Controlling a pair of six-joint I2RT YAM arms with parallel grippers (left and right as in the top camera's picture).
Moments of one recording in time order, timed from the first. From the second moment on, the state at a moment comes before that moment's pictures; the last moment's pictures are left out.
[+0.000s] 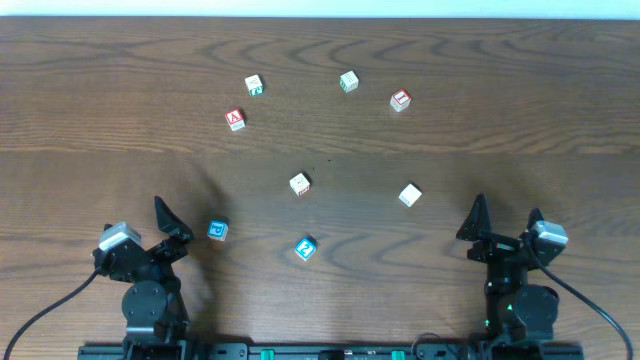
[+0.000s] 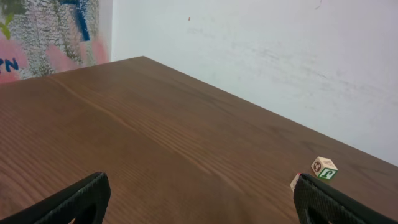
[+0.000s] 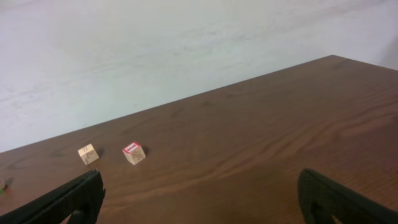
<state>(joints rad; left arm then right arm) -0.04 0.01 0.04 -0.12 -0.45 -0.30 0.01 0.01 0.02 -0.05 0.18 0.27</state>
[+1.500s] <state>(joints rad) -0.04 0.26 0.88 -0.60 0.01 -0.16 0.01 0.21 0.68 -0.33 0.07 0.23</state>
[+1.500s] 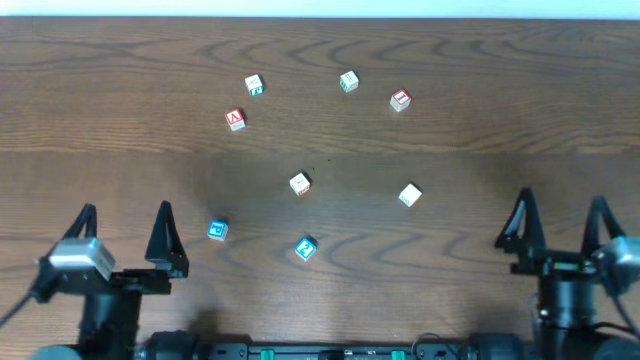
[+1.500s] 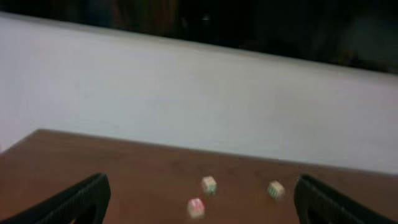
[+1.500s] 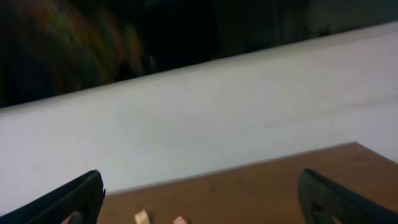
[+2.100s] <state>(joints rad) -0.04 1.13 1.81 -1.47 0.25 -0.11 0.01 1.03 1.43 -1.14 -0.09 0.24</state>
